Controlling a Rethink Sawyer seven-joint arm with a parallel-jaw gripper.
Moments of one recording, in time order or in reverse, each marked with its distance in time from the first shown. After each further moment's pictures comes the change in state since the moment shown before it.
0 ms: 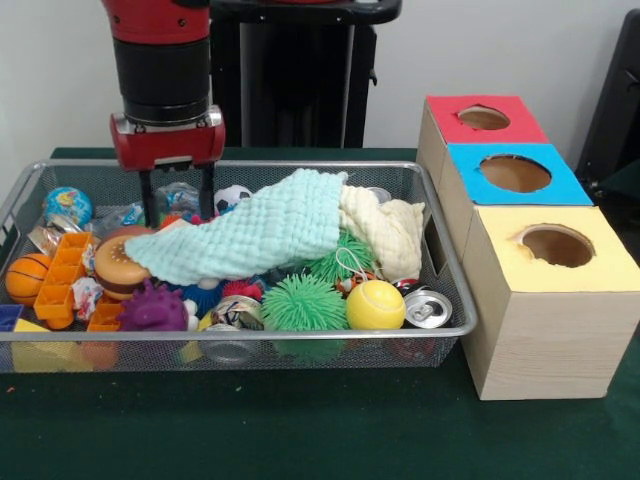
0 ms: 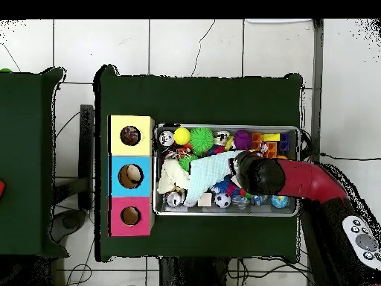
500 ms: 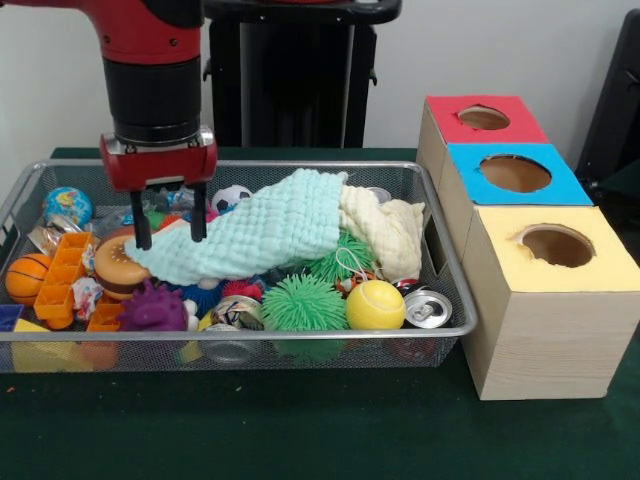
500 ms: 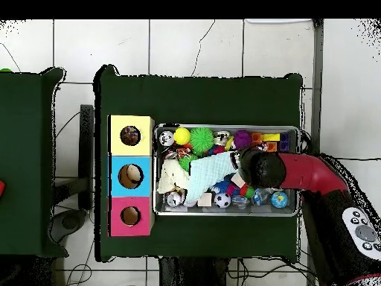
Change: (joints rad) arm -0.017 0.044 0.036 -0.059 -0.049 0.012 0.000
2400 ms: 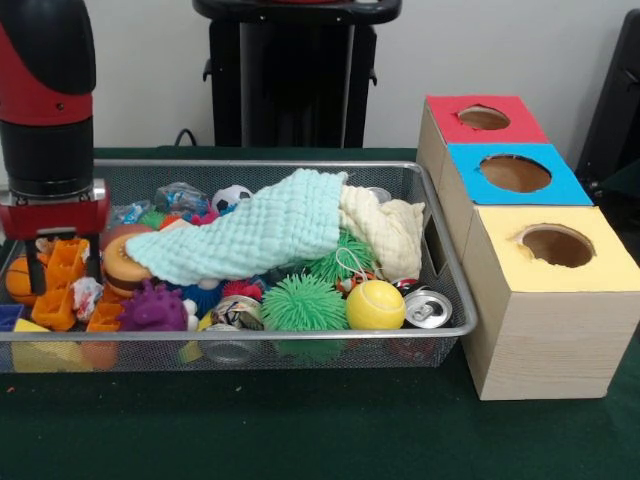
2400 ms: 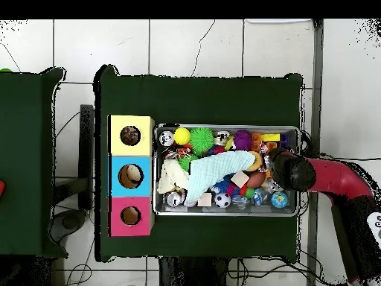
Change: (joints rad) arm -0.188 0.154 0.092 -0.138 -0.235 -0.019 -0.008
